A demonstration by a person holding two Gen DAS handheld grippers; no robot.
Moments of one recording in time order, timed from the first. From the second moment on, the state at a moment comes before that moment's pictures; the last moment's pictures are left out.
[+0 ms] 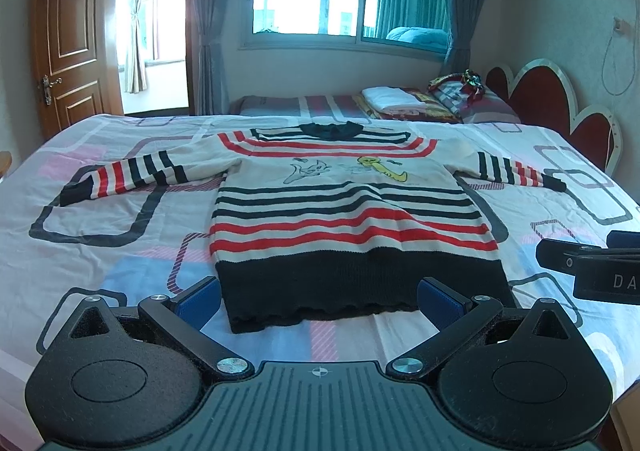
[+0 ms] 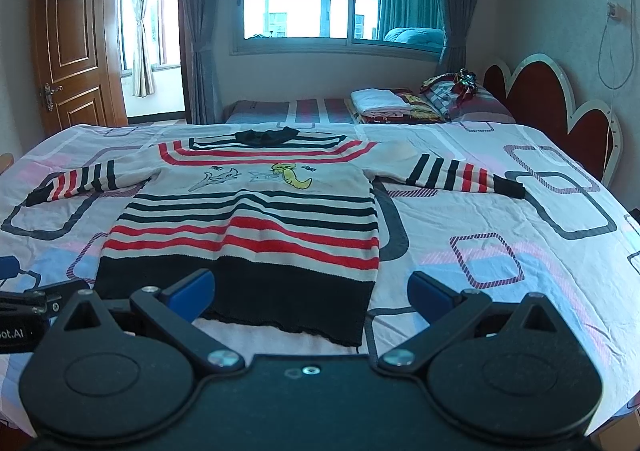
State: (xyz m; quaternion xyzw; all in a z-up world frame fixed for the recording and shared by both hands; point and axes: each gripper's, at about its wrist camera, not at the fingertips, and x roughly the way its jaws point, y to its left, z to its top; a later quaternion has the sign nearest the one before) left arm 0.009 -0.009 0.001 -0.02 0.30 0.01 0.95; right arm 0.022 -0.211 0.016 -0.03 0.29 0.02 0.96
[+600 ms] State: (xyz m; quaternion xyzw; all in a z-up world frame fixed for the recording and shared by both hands) left arm 0.115 0.020 -0.011 -0.08 0.32 -0.05 0.94; right arm 0.079 -0.295 0.024 0.08 0.27 0.00 0.96
